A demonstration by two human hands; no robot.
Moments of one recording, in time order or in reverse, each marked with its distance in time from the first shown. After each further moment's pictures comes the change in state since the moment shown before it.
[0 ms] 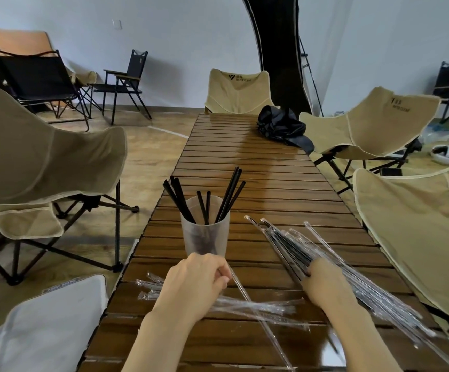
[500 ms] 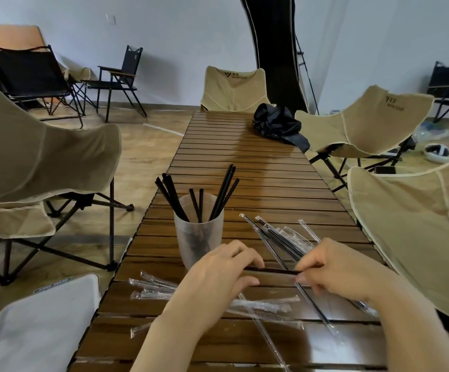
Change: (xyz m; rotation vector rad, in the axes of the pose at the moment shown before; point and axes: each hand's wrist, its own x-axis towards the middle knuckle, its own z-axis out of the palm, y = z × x) left_hand 0.006 0.034 -0.004 -0.083 -0.002 0.349; right_hand -0.025 -0.003 -0.085 0.099 -0.395 -0.424
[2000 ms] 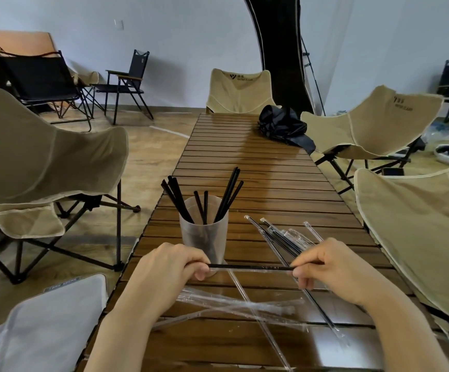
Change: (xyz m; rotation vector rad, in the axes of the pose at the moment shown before) left_hand -0.031 -0.040 -0.042 0.088 0.044 -0.226; right_hand 0.008 0.012 0.012 0.229 0.132 -0.172
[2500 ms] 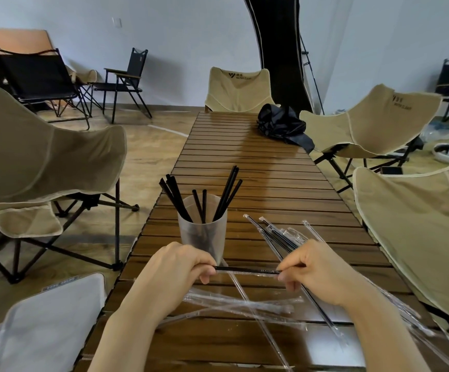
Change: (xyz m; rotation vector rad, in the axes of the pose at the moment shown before) left_hand 0.006 0.005 0.005 -0.016 -0.049 0.087; right_hand 0.011 -0.007 0.018 -0.105 -0.019 -0.022
